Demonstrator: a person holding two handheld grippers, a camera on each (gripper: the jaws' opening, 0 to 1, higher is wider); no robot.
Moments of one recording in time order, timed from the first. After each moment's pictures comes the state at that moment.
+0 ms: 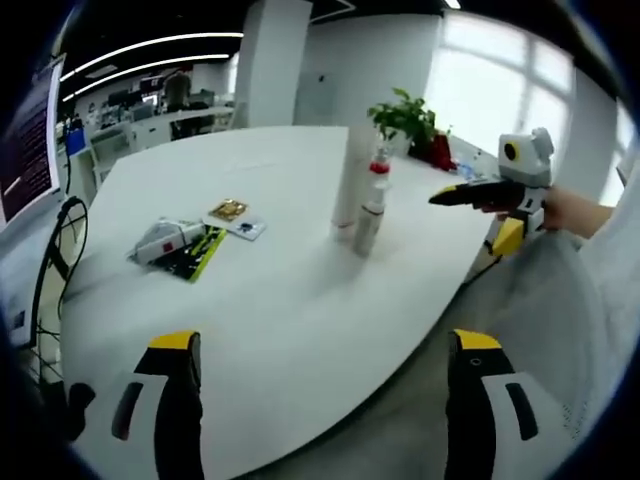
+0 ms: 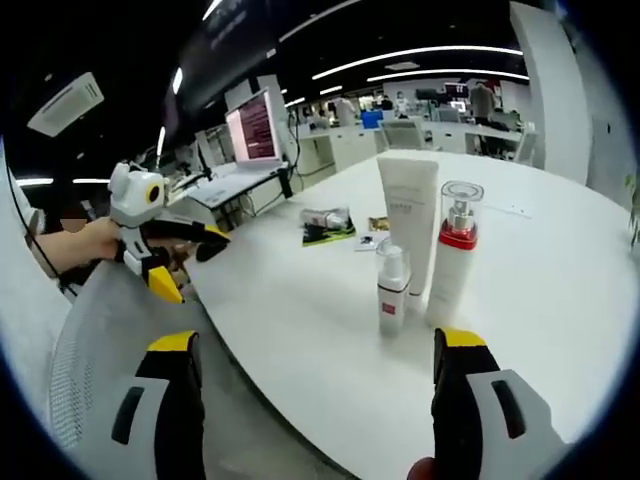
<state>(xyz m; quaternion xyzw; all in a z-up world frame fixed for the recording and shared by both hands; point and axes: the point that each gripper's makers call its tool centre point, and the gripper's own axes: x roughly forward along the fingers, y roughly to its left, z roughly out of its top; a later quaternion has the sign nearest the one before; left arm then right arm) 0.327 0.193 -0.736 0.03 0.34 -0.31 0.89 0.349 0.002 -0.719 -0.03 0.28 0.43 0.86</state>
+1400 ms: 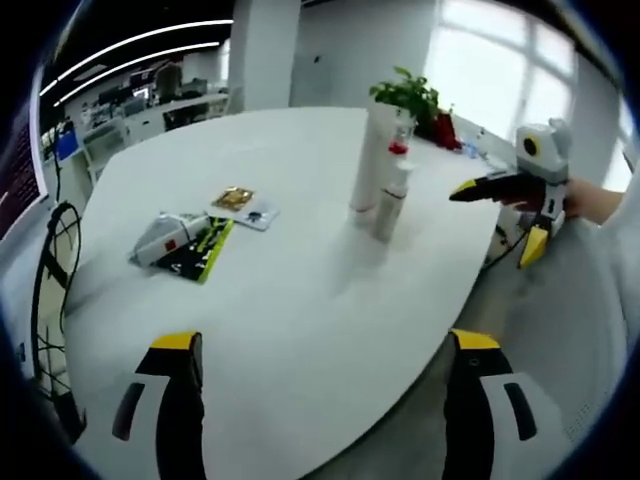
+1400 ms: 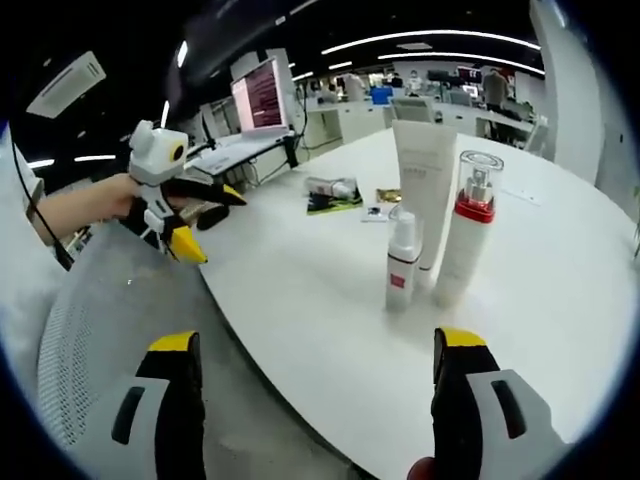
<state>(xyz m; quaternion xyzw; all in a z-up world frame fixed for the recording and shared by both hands) 0.362 0.209 -0.756 0.06 0.37 -0.31 0.87 0.339 0.004 -0.740 -0.07 0.32 0.44 0.84</state>
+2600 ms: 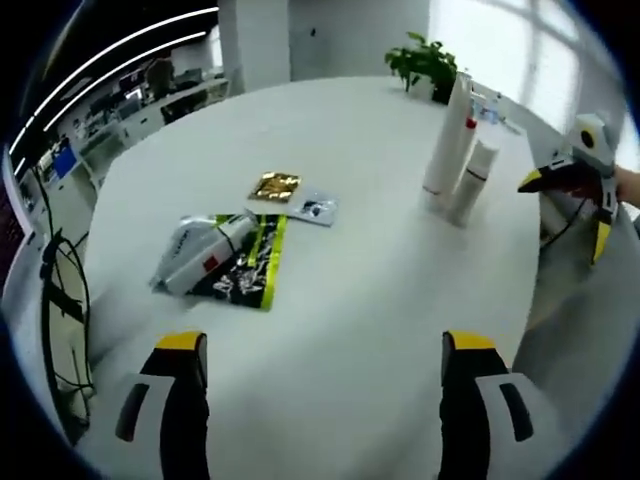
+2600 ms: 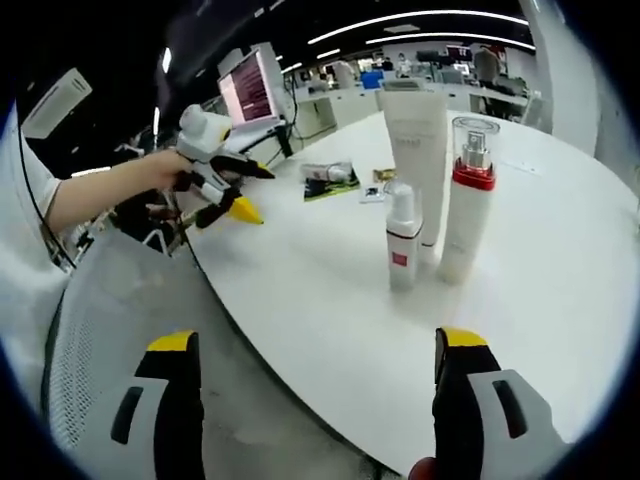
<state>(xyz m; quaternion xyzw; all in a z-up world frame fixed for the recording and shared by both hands) 0.456 0.256 -0.786 0.14 0.40 -0.29 0.86 0.335 0.002 -0.756 -0.04 0.37 0.43 0.82</state>
